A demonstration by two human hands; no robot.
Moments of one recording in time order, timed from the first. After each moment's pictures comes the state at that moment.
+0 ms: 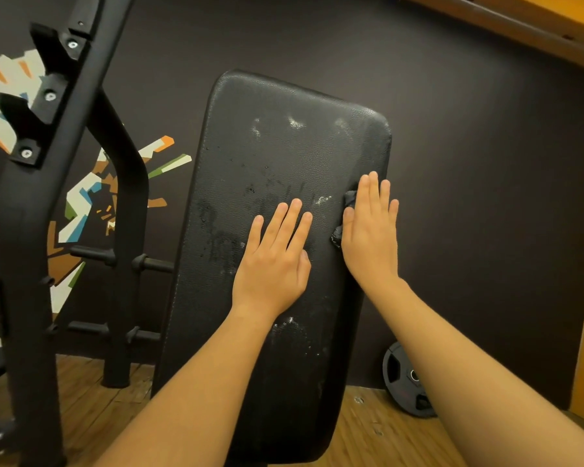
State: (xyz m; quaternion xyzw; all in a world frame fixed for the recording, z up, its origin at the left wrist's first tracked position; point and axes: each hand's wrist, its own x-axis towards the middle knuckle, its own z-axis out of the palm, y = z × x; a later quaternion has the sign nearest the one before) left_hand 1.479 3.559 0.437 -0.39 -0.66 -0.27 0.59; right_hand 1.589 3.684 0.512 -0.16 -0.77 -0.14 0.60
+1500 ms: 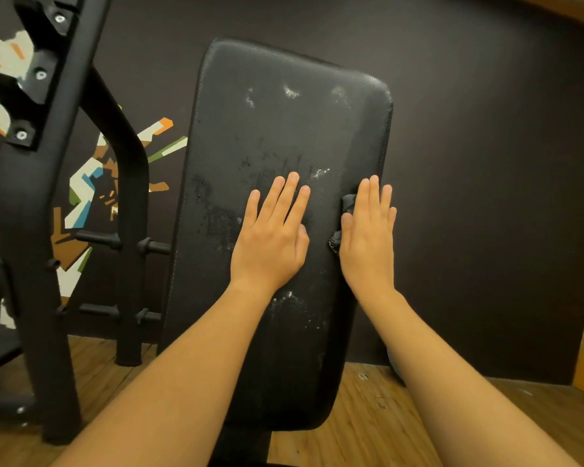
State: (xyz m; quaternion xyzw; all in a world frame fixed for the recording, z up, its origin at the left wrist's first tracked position) left_hand 1.482 3.558 0.437 -0.39 -0.67 -0.26 0.58; right_hand 1.602 3.671 0.462 -0.17 -0.79 -0.06 0.59
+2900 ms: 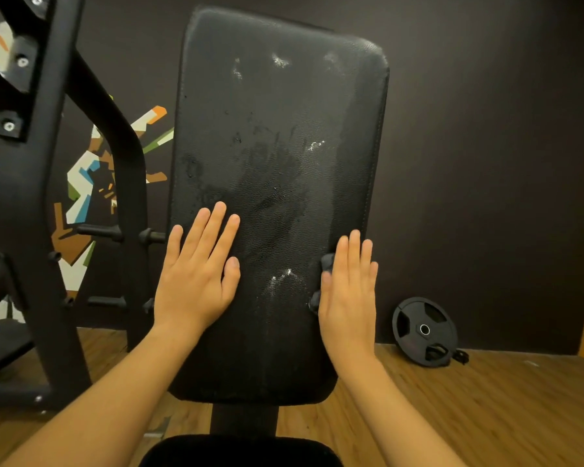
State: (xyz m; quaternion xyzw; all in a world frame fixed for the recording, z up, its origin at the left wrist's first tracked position) left_hand 1.438 3.485 0.348 -0.37 -0.70 -0.26 0.55; right_hand 1.597 3.663 0.327 -0.19 -0.79 -0.06 0.58
